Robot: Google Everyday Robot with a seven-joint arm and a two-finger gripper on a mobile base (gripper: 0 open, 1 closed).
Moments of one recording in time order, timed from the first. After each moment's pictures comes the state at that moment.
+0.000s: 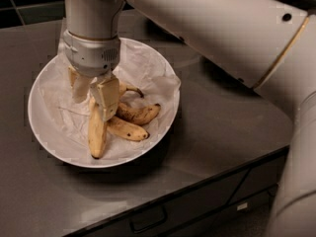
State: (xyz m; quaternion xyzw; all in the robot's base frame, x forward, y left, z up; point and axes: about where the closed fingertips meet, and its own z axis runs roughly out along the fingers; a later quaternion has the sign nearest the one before) arm 0.461 0.126 0.907 -0.93 0.34 0.11 0.06
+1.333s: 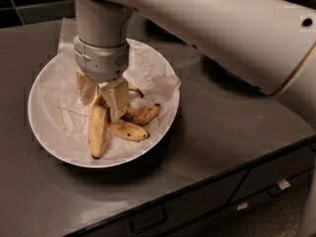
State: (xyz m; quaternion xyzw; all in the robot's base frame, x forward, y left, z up) arm 0.468 0.111 0.897 -0.95 0.29 0.07 0.08
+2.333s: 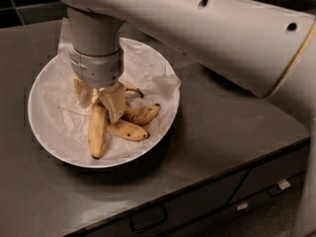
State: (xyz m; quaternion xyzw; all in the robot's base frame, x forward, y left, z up) arm 0.476 0.117 0.881 -0.96 0.26 0.04 0.07
